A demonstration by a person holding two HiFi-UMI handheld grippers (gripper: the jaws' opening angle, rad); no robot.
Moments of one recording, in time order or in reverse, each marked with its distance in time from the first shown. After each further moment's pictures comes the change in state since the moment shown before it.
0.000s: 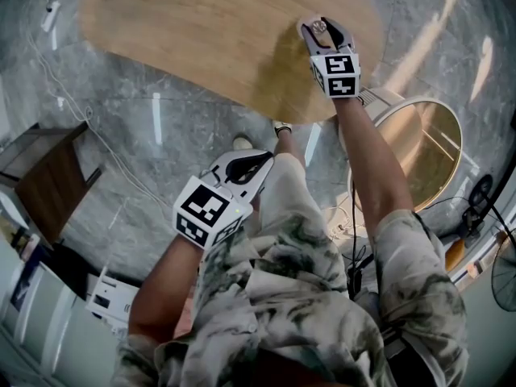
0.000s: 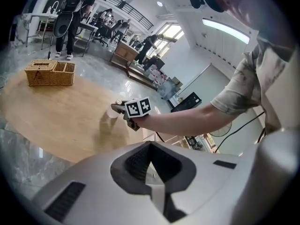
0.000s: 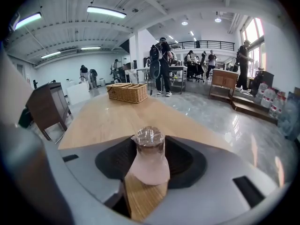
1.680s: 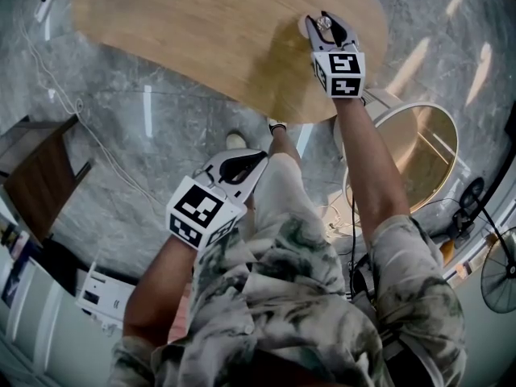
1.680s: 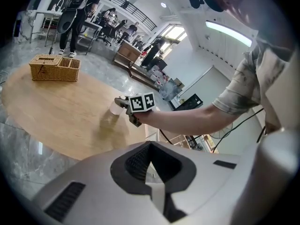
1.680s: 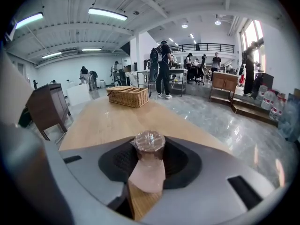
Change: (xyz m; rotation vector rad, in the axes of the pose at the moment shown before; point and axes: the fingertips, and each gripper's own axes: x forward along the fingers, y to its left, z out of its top) left arm -0.002 0.020 -0.013 -0.037 -0.009 0.003; right arm 0.007 0.007 0.018 -0.011 -0.028 -0.006
